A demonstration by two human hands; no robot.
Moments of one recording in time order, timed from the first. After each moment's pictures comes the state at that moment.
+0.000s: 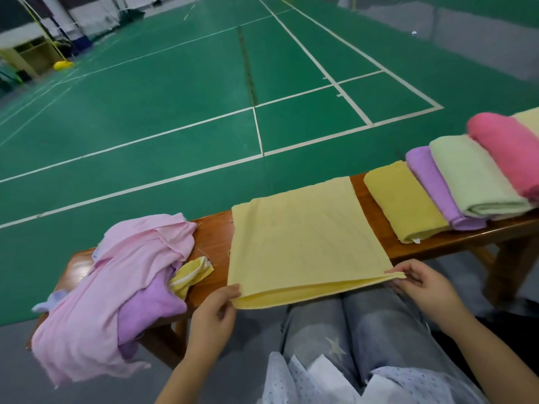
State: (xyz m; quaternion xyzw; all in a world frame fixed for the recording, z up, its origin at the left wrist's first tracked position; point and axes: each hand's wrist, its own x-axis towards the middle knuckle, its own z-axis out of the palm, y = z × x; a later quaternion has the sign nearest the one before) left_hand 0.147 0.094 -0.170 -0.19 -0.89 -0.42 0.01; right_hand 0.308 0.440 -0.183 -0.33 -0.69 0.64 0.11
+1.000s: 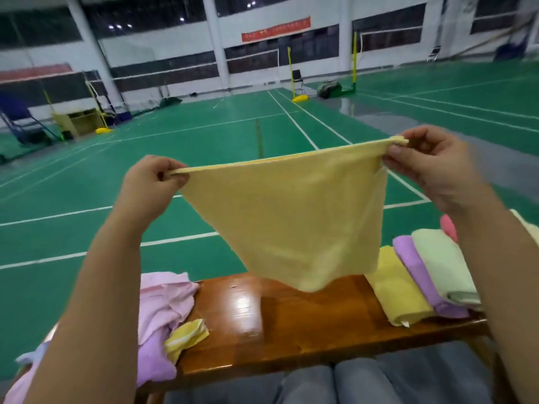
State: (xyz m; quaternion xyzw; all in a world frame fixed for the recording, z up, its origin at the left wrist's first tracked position) left_hand 0.039 0.148 0.143 -0.26 -0.85 -0.38 0.25; right_hand 0.218 0.493 0.121 0.02 -0.60 0.70 0.38
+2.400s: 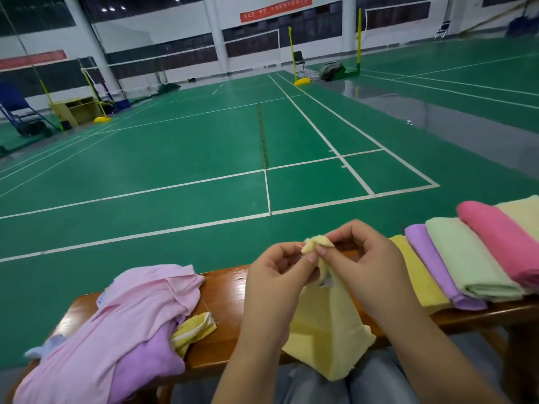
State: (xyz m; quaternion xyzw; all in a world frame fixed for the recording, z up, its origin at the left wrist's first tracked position) left_hand 0.193 0.234 0.047 -0.14 -0.65 -0.74 -0.13; right_hand 0.242 0.350 0.047 -0.14 -0.78 0.53 0.31
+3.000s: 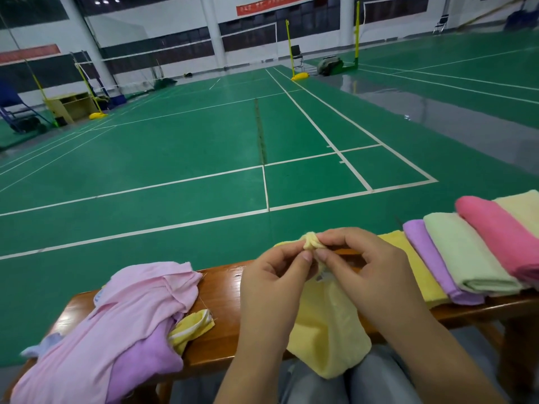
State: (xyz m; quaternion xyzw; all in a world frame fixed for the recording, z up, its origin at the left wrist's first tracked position) left_hand 0.203 0.233 0.052 -0.17 -0.66 -0.73 -0.08; right_hand 0.248 0.352 0.037 -0.04 -0.82 0.43 0.38
